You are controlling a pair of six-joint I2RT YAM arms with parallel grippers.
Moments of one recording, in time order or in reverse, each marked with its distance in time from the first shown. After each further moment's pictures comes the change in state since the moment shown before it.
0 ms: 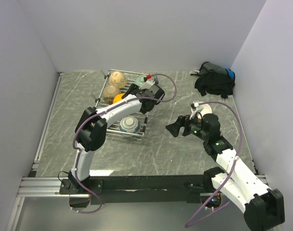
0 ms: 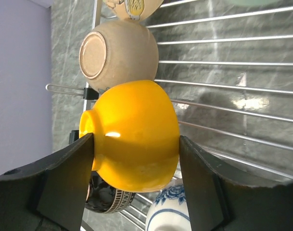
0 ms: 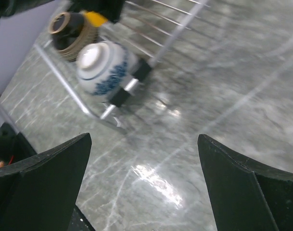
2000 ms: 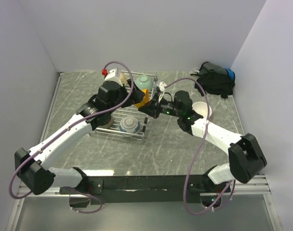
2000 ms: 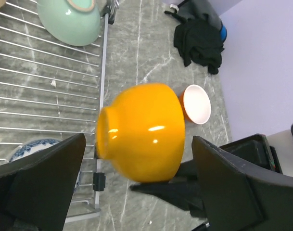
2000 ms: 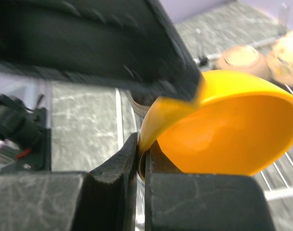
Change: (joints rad) left arm 0.127 -0.776 -0.545 0.511 0.818 -0.499; right arm 0.265 0.623 0.406 0.506 -0.243 -0.169
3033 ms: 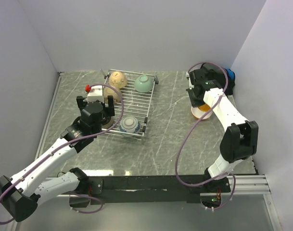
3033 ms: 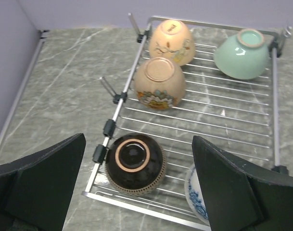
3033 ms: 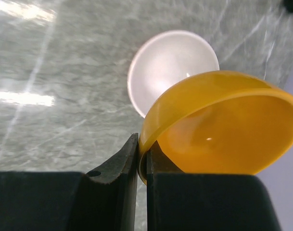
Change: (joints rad) left arm 0.010 -0.356 -0.360 0.076 -0.557 0.578; right arm -0.359 0.203 0.566 -1.394 0.914 -0.249
